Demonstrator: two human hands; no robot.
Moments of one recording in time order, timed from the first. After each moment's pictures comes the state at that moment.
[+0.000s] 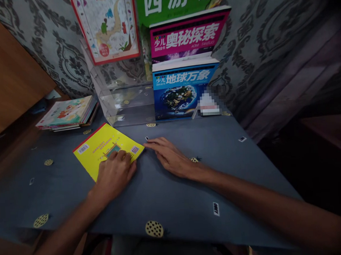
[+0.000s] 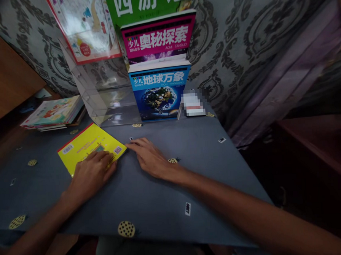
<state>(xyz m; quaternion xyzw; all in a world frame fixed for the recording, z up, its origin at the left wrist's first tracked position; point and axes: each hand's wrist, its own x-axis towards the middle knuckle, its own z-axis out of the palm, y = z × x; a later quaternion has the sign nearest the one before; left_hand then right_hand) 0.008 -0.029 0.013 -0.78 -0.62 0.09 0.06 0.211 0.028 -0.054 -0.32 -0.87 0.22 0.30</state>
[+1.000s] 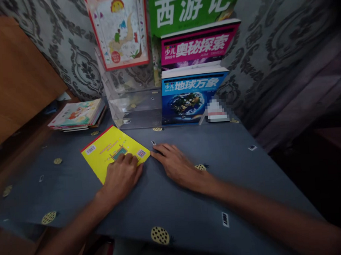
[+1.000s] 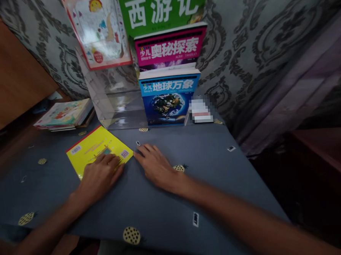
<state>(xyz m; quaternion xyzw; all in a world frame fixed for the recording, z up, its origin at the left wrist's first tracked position) 0.007 -0.030 0.009 -0.78 -0.61 0.07 0.05 0.199 0.018 -0.038 -0.36 -0.92 0.08 0.16</state>
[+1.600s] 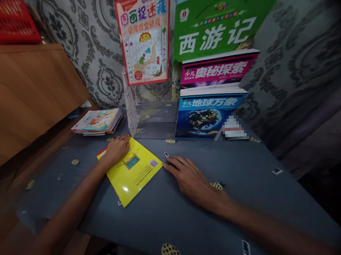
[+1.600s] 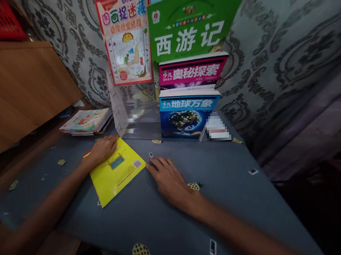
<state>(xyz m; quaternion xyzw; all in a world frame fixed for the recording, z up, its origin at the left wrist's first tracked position) -0.097 0.082 -0.013 -0.76 -0.64 0.01 0.09 0.201 0.017 -0.037 -0.35 -0.92 0.02 0.16</state>
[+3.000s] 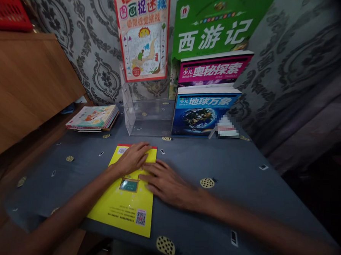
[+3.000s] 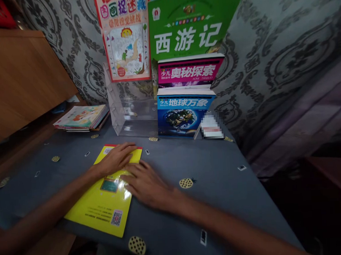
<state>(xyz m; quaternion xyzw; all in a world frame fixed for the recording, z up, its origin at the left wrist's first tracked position) -0.047 0.050 -0.034 -0.90 -0.41 -0.17 -0.03 0.164 0.000 -0.024 -0.22 -0.95 0.16 0.16</state>
